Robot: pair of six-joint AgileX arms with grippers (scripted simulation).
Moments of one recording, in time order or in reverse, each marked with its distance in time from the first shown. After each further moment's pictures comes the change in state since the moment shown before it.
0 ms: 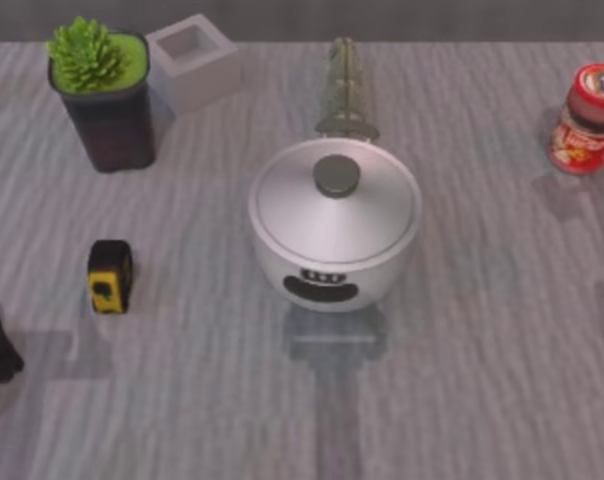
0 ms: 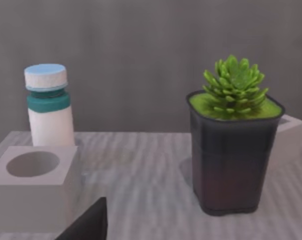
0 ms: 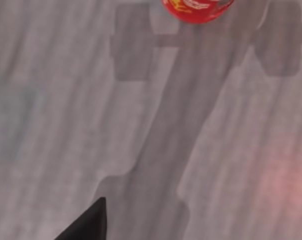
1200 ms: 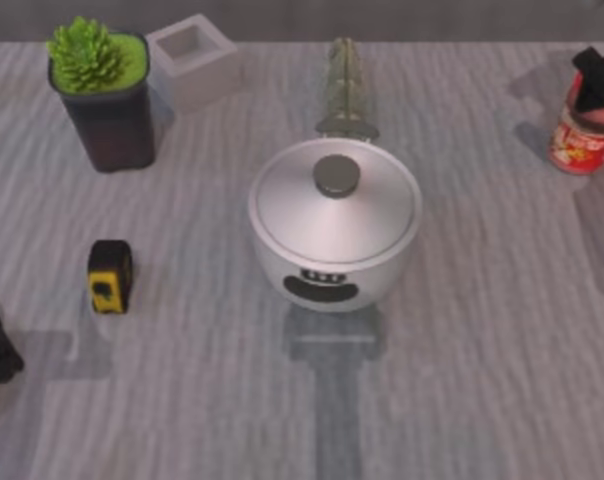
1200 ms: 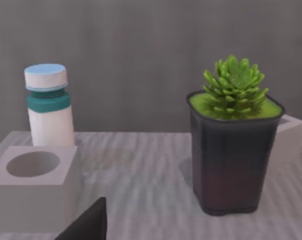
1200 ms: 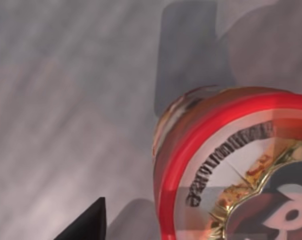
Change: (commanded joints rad) left arm 0.000 0.000 0.000 0.000 0.000 0.000; right arm 0.016 0.898 1.026 -0.326 -0.106 -0.278
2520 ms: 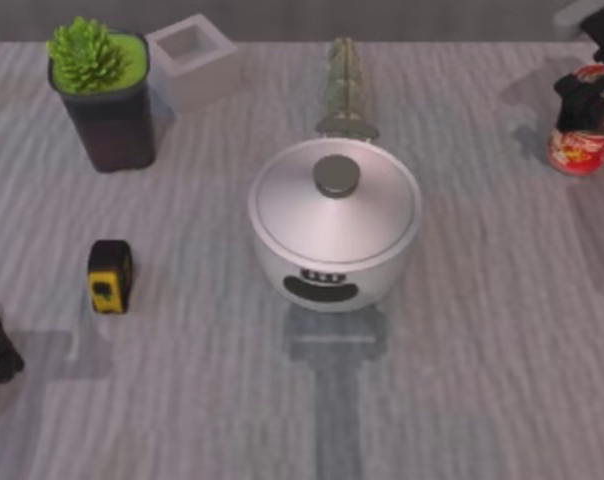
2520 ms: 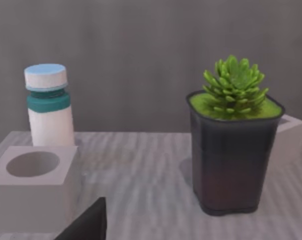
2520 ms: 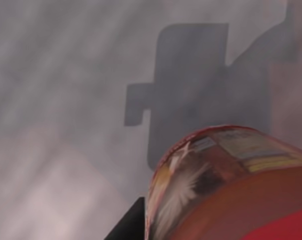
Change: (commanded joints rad) left arm 0.000 0.000 0.000 0.000 0.000 0.000; right arm 0.025 0.032 -0.128 0.165 0.003 0.018
